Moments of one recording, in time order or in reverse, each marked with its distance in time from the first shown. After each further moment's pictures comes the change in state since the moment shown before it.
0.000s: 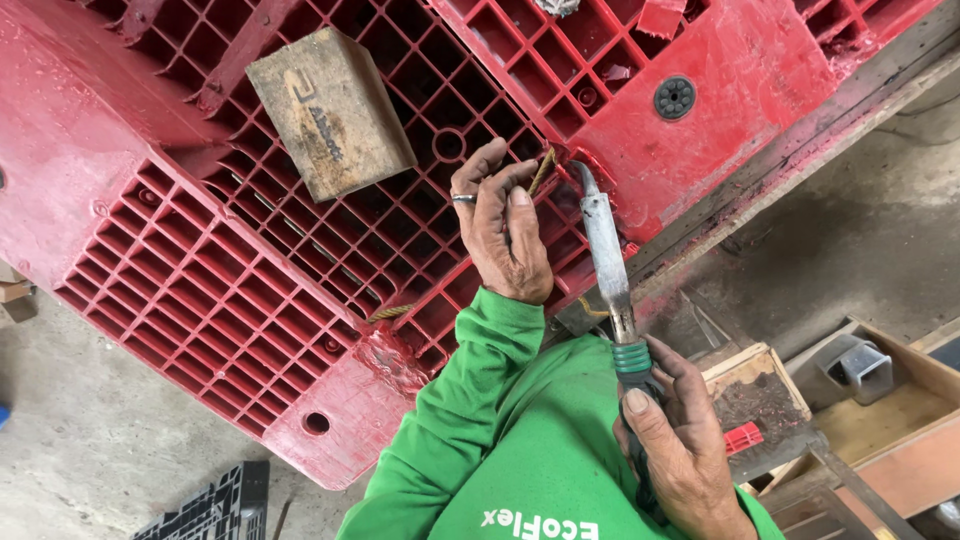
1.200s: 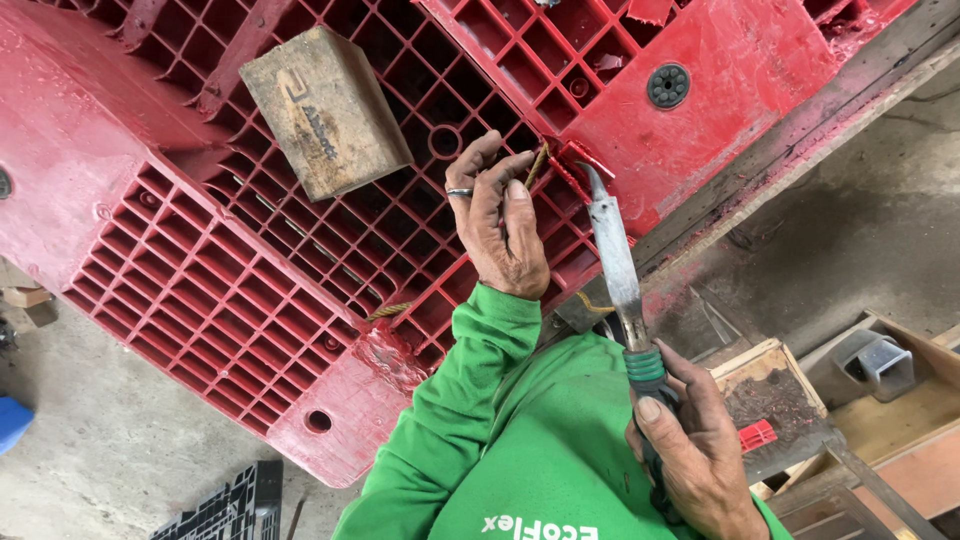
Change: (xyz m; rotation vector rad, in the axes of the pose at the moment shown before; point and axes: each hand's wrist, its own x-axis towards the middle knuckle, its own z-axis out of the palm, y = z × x) left_hand 0.000 -0.002 0.001 0.046 -0.016 0.051; right_hand -0.006 0.011 -0.023 -0.087 -0.025 -0.046
